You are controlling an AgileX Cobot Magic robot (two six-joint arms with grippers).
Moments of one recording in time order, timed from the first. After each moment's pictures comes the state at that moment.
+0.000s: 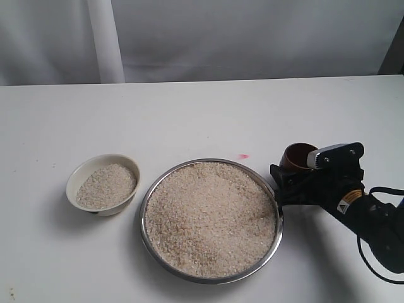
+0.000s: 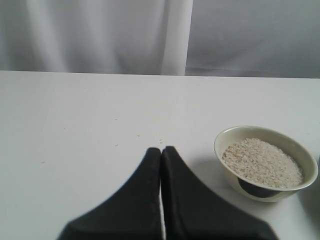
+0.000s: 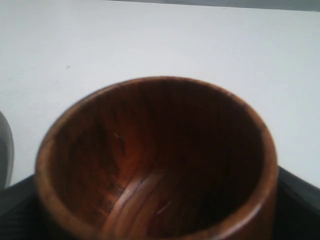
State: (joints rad) left arm 0.00 0.00 0.01 0.05 0.29 -0.09; right arm 0.20 2.17 -0.52 -0.20 -1.21 0.05
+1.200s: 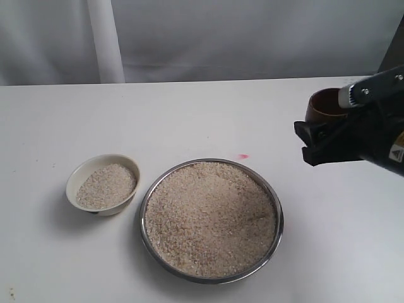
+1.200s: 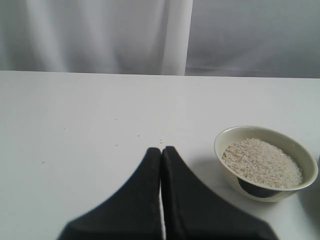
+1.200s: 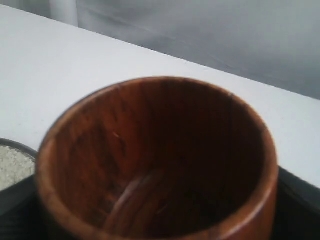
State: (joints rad) left arm 0.00 0.00 0.01 0.05 0.29 -0.09; right arm 0.21 1.44 -0.53 -0.33 -0.45 0.10
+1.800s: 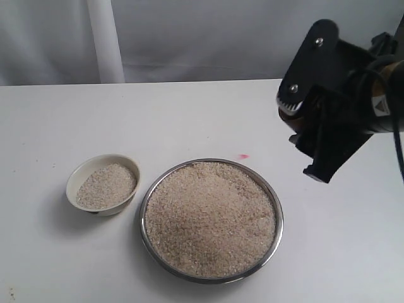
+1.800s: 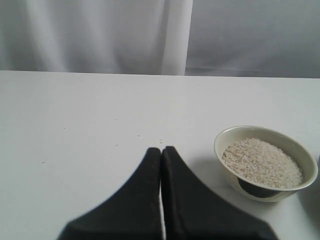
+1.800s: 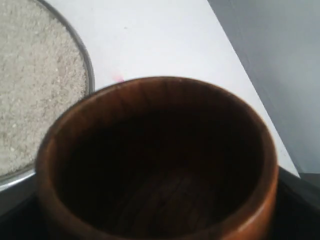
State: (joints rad) left arm 0.00 0.00 0.01 0.05 0.29 -0.09; right arm 0.59 1.27 -0.91 -0.50 0.58 -0.22
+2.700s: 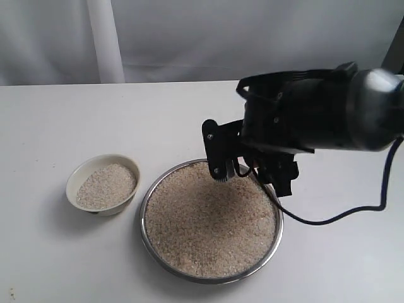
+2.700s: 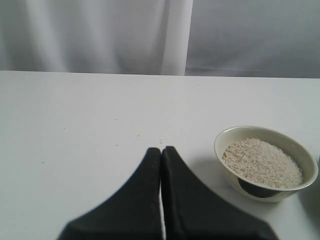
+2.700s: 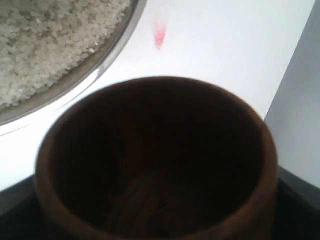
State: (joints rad) left arm 0.00 0.00 0.01 0.05 0.29 -0.09; right arm 0.75 1.82 -1.16 -0.90 0.80 -0.35
